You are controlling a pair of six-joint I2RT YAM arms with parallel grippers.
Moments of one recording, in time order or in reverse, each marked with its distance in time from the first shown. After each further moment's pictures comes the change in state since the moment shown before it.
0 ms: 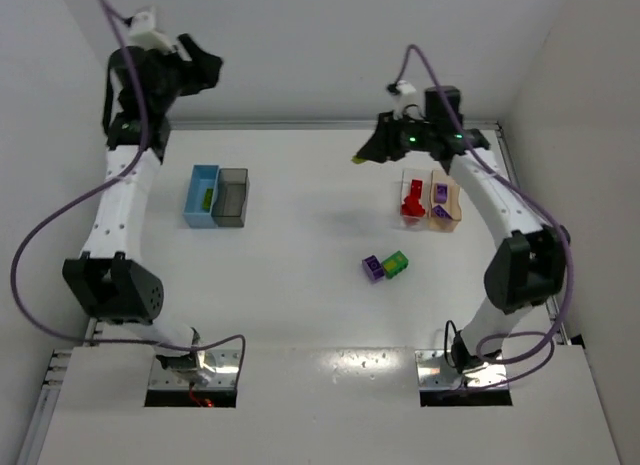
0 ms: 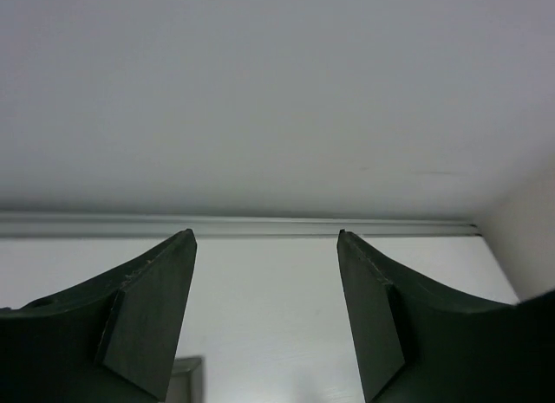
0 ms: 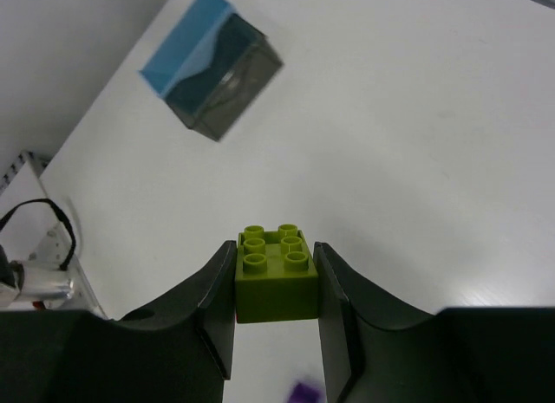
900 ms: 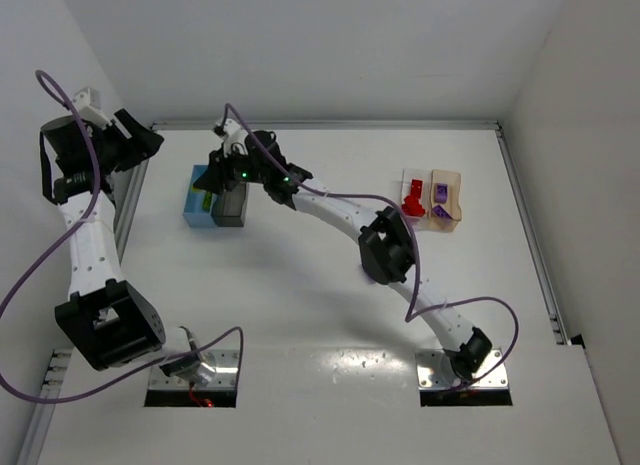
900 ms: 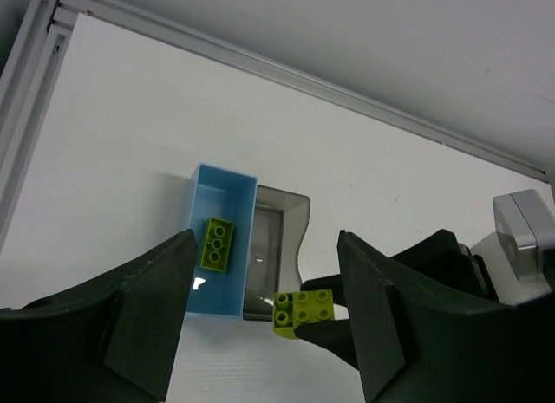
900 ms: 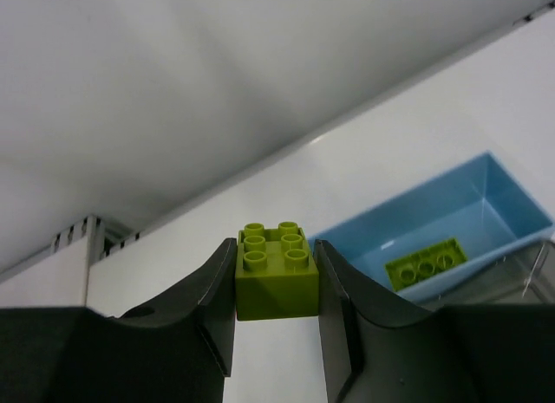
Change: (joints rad) left arm 0.492 -0.269 -0.447 -0.208 0.245 0.055; right arm 0.661 0.915 0.841 0.492 0.230 0.250
